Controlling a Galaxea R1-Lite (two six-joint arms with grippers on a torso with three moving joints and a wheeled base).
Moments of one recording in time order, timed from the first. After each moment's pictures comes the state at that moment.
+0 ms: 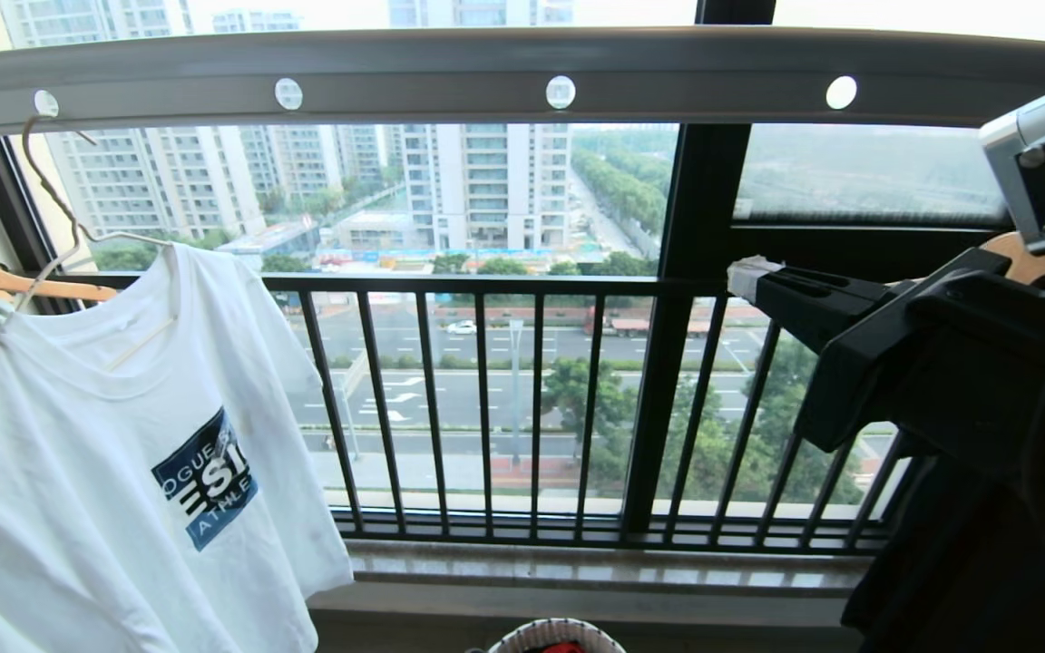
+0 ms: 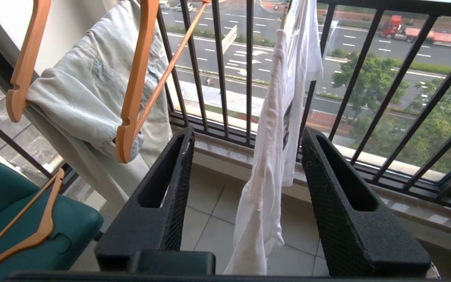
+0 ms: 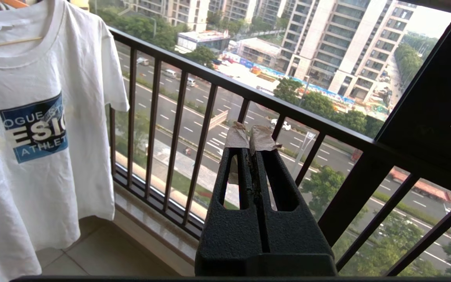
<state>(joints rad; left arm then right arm) -0.03 0.77 -1.04 0.47 0.37 -0.02 0.85 1.32 -0.80 -0.63 -0.37 -0.22</state>
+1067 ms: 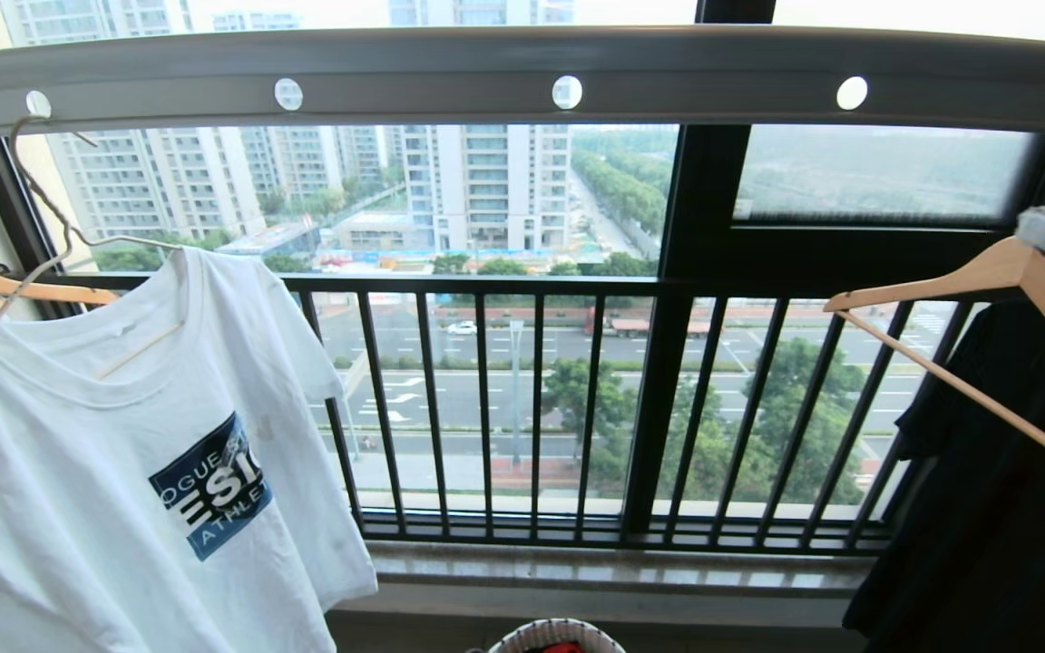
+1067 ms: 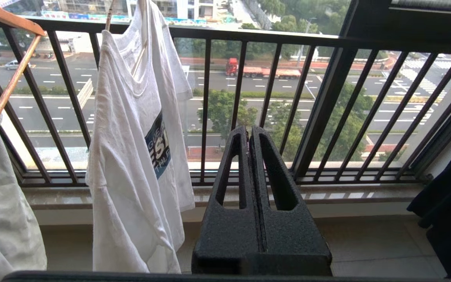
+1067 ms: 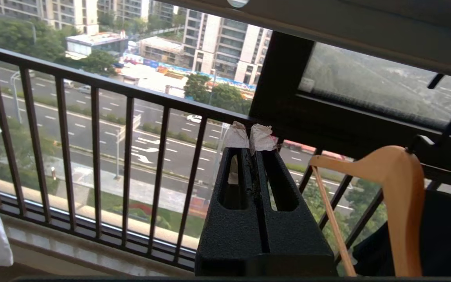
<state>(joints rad) -0.03 0.46 -0.92 0.46 -0.13 -0.10 0.62 1.01 -0.77 -0.41 -0.50 -0.27</state>
